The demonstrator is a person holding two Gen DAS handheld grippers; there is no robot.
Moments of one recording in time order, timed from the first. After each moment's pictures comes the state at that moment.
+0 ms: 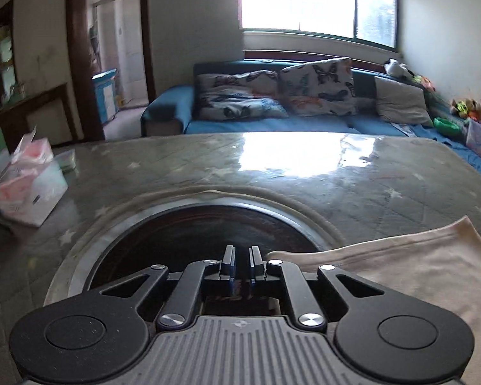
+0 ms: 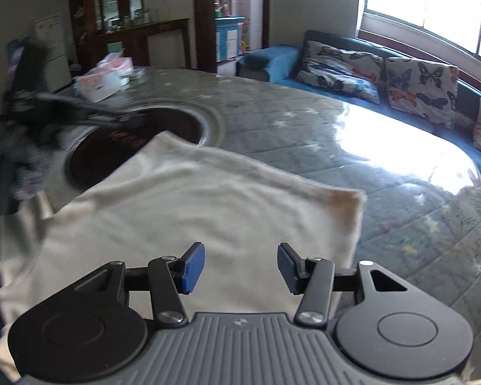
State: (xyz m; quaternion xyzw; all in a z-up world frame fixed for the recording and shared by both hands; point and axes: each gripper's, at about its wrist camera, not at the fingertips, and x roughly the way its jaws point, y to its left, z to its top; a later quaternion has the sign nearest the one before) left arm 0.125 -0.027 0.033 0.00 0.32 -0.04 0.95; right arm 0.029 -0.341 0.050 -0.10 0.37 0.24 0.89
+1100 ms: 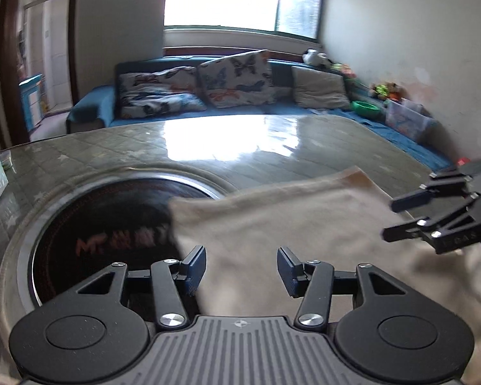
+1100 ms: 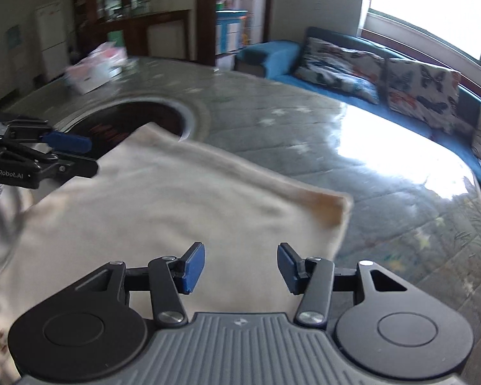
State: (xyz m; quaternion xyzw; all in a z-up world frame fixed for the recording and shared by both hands) left arm 0.043 -0.054 0.029 0.03 0.31 -0.19 0.93; right arm 0.031 -0.336 0.044 -0.13 0.38 0.25 0.88
